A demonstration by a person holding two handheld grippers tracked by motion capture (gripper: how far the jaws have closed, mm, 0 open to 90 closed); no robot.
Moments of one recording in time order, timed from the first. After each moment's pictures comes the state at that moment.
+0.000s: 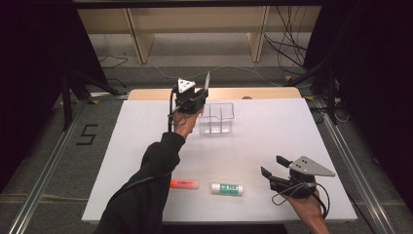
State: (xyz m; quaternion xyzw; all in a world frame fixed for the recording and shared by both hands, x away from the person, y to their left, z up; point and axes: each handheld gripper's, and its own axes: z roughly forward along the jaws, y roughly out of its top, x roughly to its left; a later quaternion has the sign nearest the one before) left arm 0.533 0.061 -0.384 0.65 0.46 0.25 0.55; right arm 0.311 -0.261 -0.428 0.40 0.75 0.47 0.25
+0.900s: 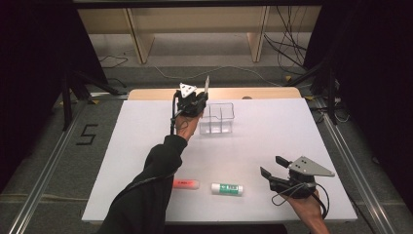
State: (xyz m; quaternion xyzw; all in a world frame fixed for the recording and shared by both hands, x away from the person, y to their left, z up) left arm 0.538 0.056 -0.408 0.65 0.47 0.26 0.54; right arm 0.310 -0.260 -0.429 0.40 0.75 0.47 0.25
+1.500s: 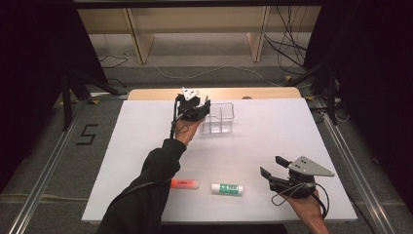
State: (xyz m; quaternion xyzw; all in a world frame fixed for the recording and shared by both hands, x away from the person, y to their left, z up) left arm 0.526 0.056 -0.408 0.68 0.48 0.26 0.49; right arm 0.310 -0.260 -0.429 0.40 0.75 0.47 0.25
